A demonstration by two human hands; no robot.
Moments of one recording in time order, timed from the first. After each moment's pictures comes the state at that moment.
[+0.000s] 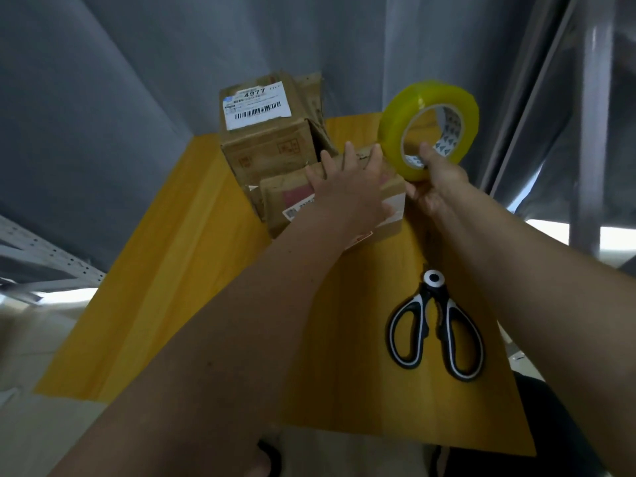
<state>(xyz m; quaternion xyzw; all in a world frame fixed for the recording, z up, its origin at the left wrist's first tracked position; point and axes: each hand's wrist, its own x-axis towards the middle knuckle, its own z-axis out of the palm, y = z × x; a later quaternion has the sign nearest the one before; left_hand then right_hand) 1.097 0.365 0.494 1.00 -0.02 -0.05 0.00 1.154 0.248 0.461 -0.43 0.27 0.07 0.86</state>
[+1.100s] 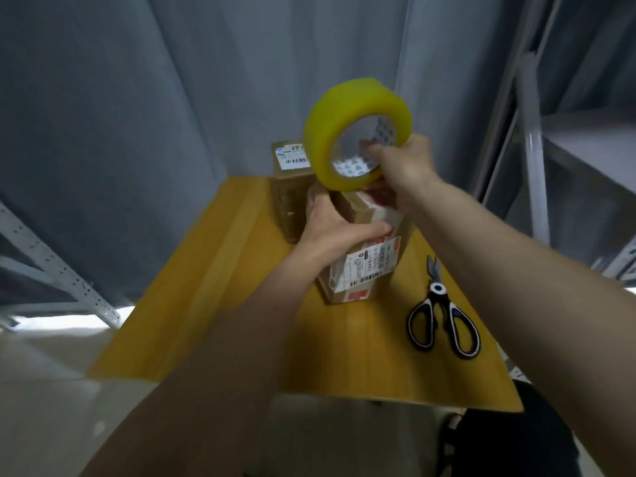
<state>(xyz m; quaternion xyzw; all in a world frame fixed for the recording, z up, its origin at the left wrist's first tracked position) 1.000 0.440 0.534 0.85 0.01 0.11 0.52 1.043 0.332 0.600 -0.71 0.01 -0.11 0.70</state>
